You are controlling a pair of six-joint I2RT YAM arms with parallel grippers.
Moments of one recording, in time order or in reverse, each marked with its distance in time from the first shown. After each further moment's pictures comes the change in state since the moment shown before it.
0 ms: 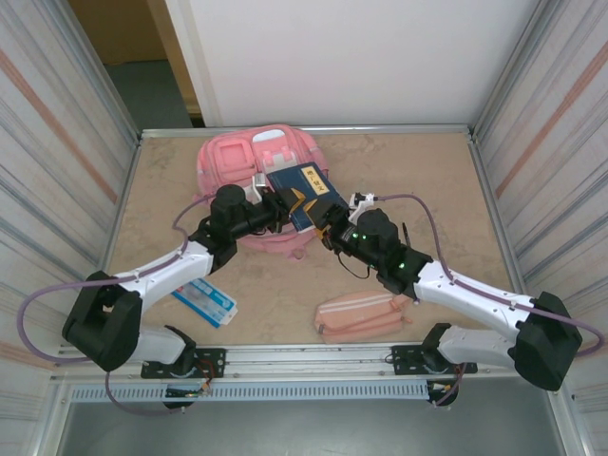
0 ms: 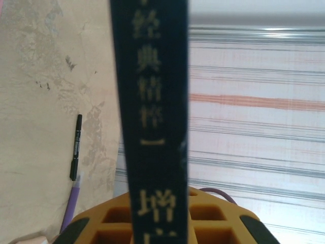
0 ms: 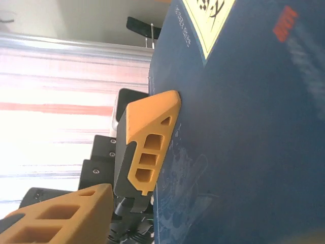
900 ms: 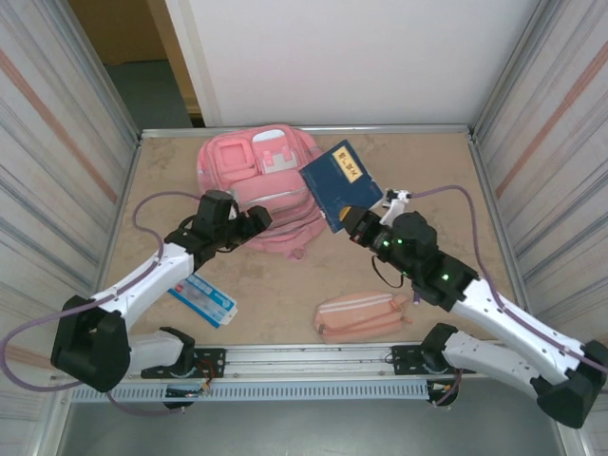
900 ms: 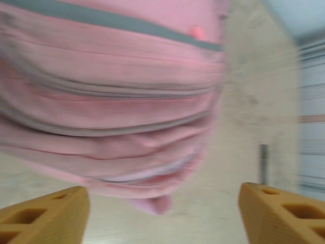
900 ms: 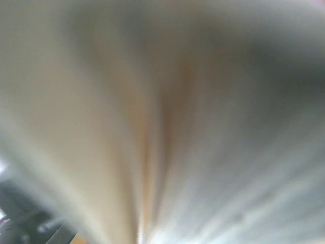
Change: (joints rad) left arm 0.152 -0.113 0.013 -0.737 -0.280 0.670; right arm -0.060 -0.312 0.048 -0.410 0.092 -0.410
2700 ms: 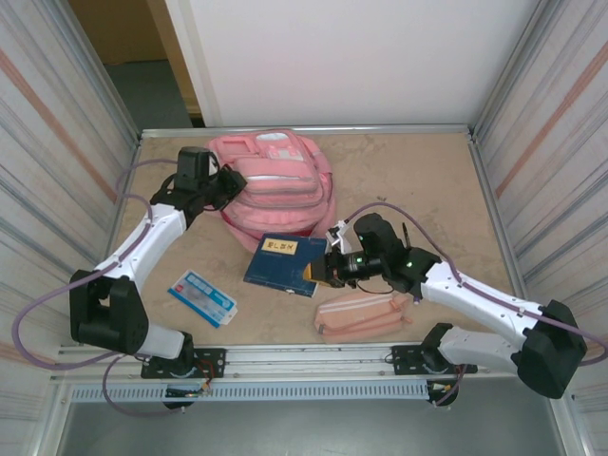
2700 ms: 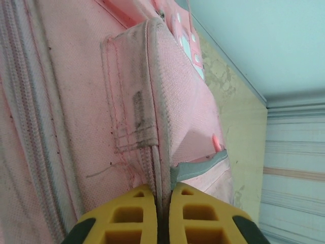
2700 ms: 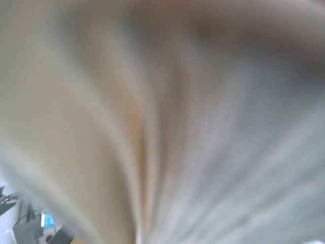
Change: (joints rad) left arm 0.188 0.179 0.341 -0.058 0.140 -0.063; right arm 0.014 0.271 -0.046 -0.033 -0.810 0.067
